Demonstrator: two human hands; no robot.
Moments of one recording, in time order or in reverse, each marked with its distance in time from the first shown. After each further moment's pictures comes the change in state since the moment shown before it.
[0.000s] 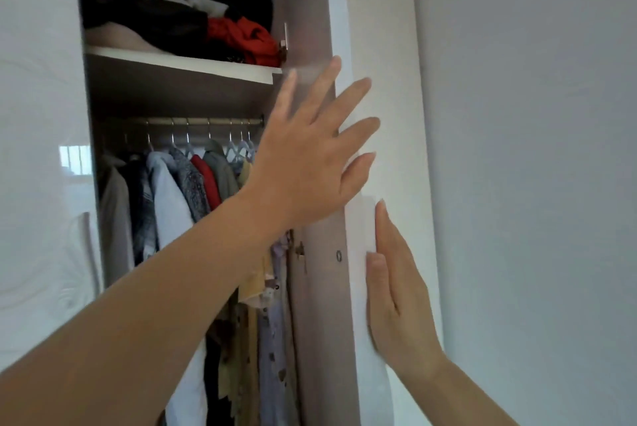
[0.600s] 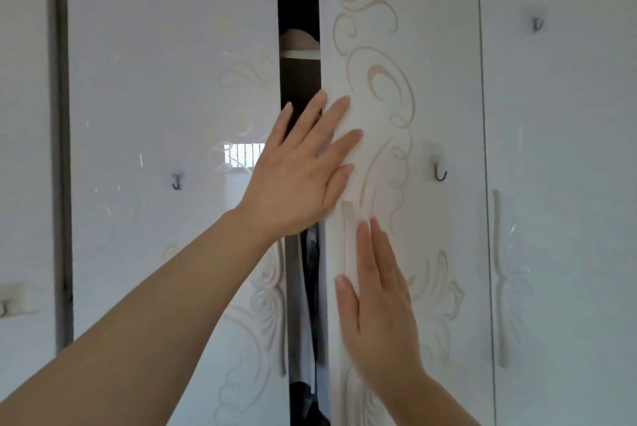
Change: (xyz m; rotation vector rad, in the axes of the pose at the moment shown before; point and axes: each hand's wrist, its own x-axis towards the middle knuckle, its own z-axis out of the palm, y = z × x) left_hand -0.152 -0.164 -0.053 0.291 -0.238 -0.126; right_hand -0.006 -0.053 0.232 -0.074 0.032 -0.252
